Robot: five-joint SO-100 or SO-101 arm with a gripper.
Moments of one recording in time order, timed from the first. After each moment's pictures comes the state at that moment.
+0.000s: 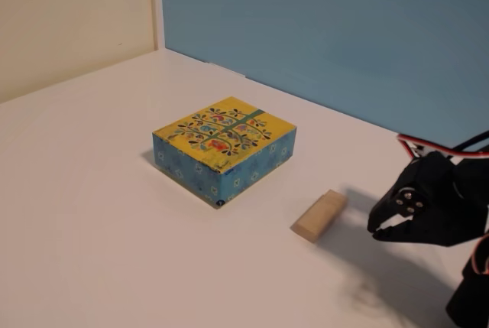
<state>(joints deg) 19.2 185.0 164.4 77.9 -17.2</state>
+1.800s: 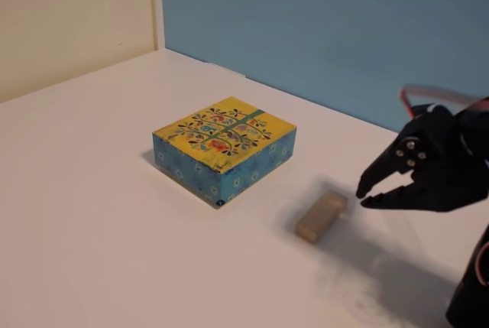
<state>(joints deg) 10.1 168.0 144.1 79.2 -5.6</state>
